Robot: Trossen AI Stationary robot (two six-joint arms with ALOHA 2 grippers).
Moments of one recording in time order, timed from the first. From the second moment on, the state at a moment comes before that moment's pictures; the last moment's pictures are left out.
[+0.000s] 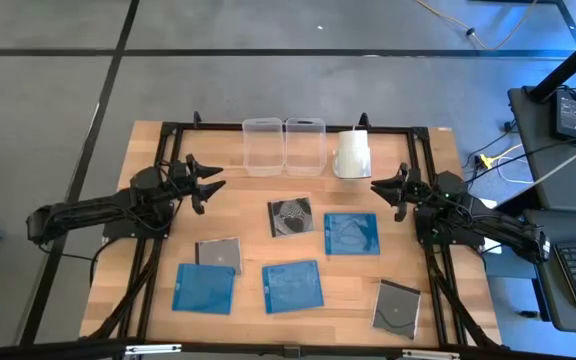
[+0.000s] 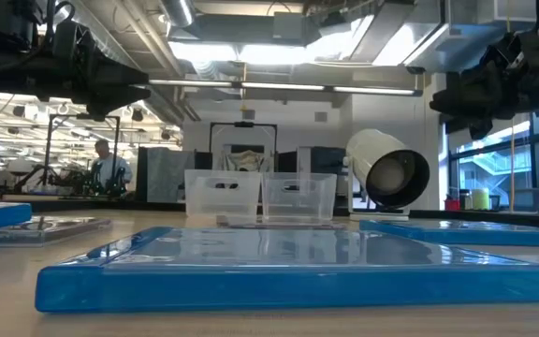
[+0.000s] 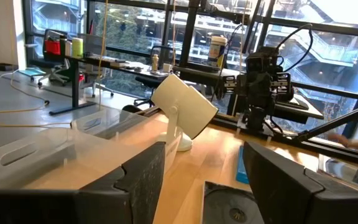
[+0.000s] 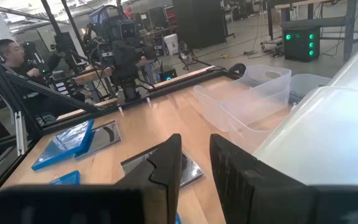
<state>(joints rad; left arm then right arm) 0.36 0.25 0.01 0.31 0.02 -0.20 -0.39 0.01 0.05 -0.07 -0.17 0.25</state>
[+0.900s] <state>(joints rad) 0.36 0.25 0.01 0.31 0.02 -0.20 -0.39 0.01 0.05 -0.07 -0.17 0.25</state>
